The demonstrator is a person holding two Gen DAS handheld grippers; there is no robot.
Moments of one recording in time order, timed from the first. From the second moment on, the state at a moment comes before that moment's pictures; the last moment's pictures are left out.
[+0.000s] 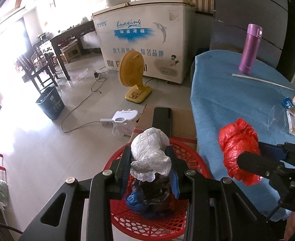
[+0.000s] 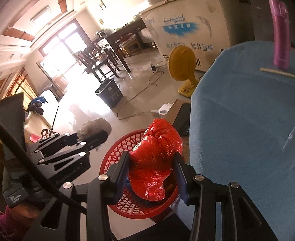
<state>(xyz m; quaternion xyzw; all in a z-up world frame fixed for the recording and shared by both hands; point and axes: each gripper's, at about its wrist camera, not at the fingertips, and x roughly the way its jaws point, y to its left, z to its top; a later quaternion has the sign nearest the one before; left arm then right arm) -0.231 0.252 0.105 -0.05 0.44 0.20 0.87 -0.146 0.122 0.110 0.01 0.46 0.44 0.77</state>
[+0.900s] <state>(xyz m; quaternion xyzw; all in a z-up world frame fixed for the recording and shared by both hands) -0.242 0.273 0.077 -0.07 0.48 0.22 0.84 -0.144 0.138 0.082 0.04 0.51 0.45 0.73</state>
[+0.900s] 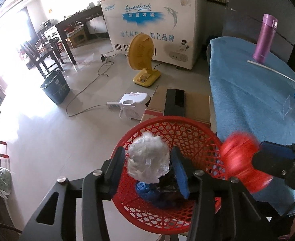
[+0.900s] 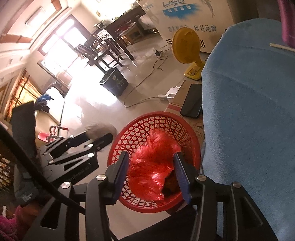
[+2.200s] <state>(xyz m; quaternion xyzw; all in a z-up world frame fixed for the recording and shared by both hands) -0.154 0.102 0.129 0.03 0.46 0.03 0.89 -0.103 -0.175 0.111 0.25 0.41 0.16 0.86</state>
